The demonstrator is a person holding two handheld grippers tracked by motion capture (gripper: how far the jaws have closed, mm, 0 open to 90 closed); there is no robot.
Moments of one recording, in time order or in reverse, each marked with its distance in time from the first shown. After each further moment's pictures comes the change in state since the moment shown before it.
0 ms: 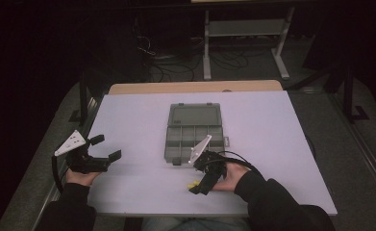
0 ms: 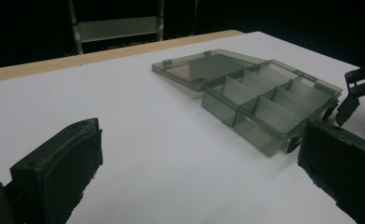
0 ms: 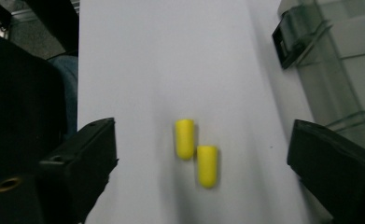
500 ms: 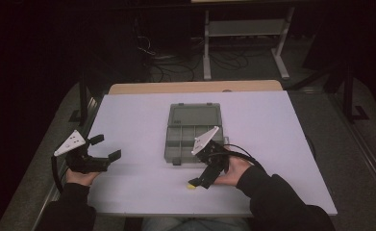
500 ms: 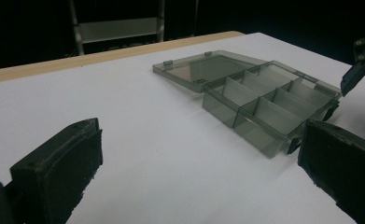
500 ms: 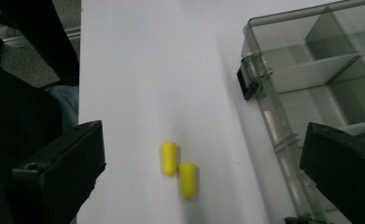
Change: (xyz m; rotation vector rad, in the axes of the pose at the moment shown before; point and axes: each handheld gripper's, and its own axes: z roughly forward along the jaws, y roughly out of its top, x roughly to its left) left arm 0.000 0.000 0.000 -0.004 0.001 0.000; right arm -0.001 0.010 -0.027 -0.104 -0.061 0.014
